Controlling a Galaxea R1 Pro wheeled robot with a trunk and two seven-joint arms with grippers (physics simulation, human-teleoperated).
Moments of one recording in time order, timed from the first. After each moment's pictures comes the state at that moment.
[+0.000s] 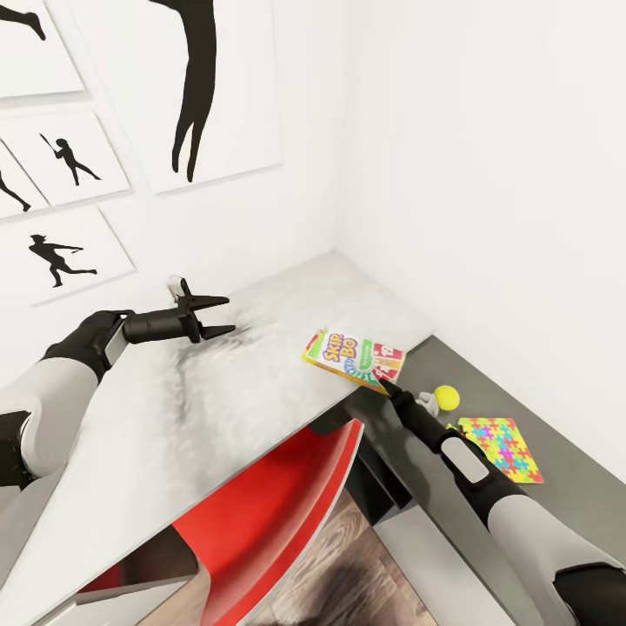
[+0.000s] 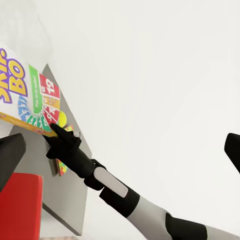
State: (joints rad) left arm -1.35 0.25 0.13 -0.31 -0.01 1.03 -1.57; right arm -0.81 -0.12 0.20 -0.47 -1.19 0.21 0.55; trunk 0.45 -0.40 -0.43
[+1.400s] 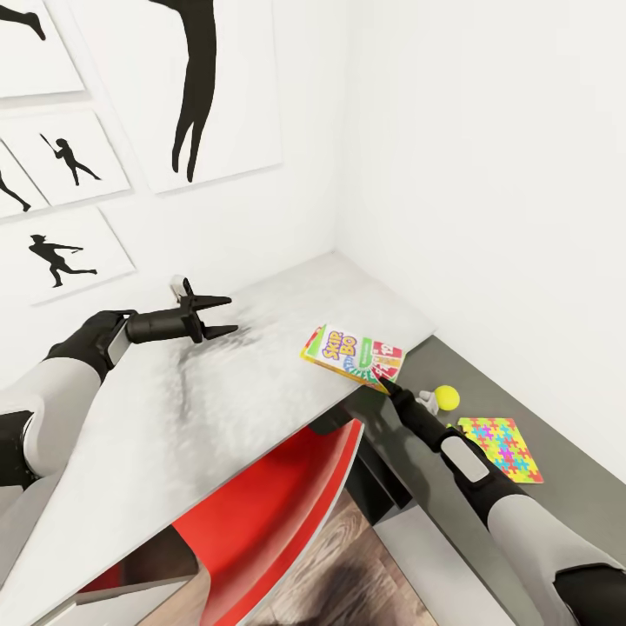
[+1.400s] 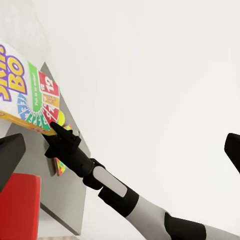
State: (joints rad) left arm -1.35 0.24 0.13 -0.31 -0.01 1.03 -1.57; right arm -0.81 -0.12 0.19 -0.48 -1.19 0.22 0.56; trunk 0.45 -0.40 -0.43
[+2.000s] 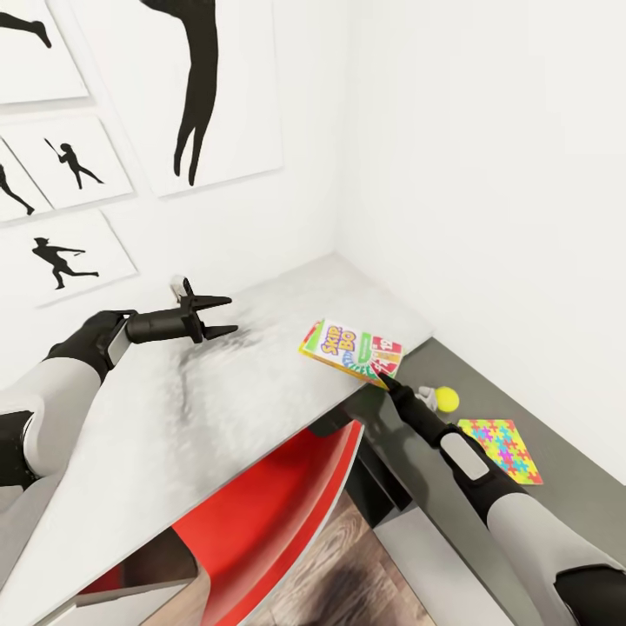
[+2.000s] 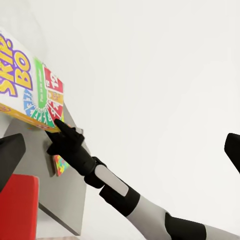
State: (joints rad) left arm -1.35 0.24 0.13 -0.31 -0.01 1.03 -1.57; right arm -0.81 -0.12 0.19 -0.51 -1.20 0.22 0.56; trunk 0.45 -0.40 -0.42
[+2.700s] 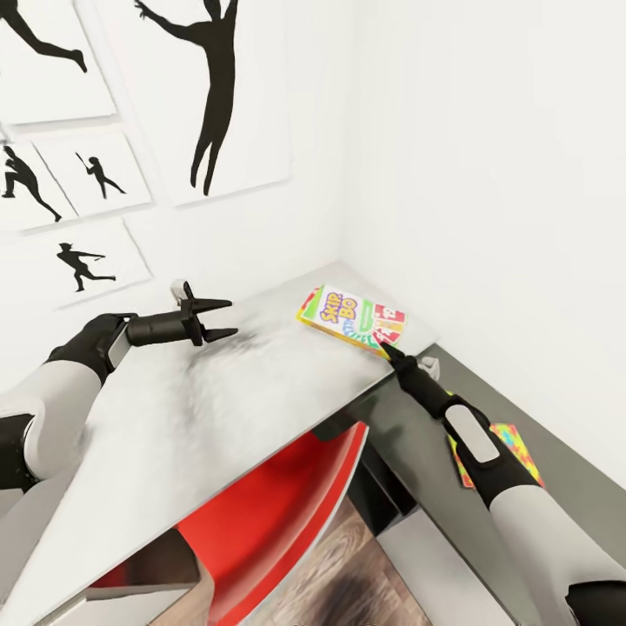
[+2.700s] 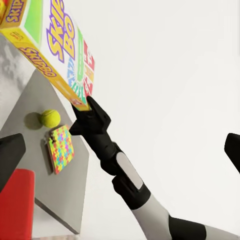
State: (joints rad) left arm -1.34 0.24 0.13 -0.31 -0.01 1.03 -1.57; right arm -0.80 -0.12 0.12 -0.79 -1.20 0.31 0.42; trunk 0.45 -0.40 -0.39
